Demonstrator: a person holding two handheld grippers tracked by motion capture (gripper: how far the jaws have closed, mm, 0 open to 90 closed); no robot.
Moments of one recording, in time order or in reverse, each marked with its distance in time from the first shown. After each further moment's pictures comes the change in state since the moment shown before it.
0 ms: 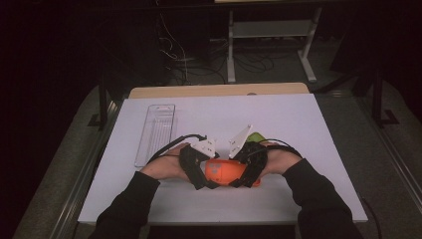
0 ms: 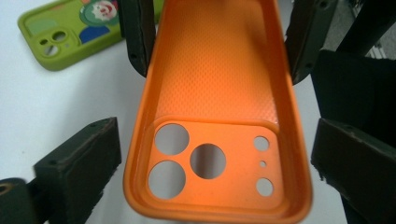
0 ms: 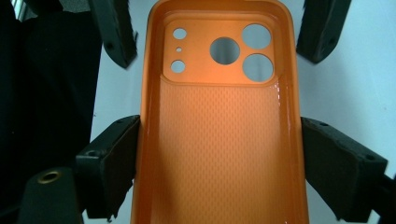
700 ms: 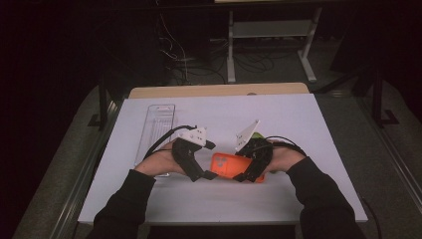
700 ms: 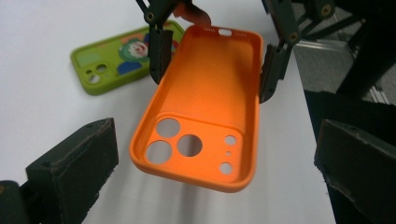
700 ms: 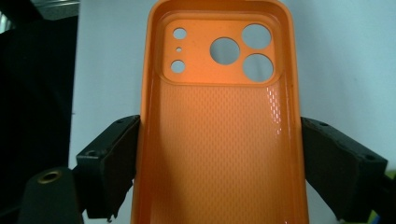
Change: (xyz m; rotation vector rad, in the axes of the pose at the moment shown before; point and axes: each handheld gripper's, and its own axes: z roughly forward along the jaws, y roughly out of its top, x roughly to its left) left arm 0.006 0.000 -0.028 -0.137 0.028 -0.050; right arm -0.012 -0.014 -0.007 -0.009 -0.028 0.086
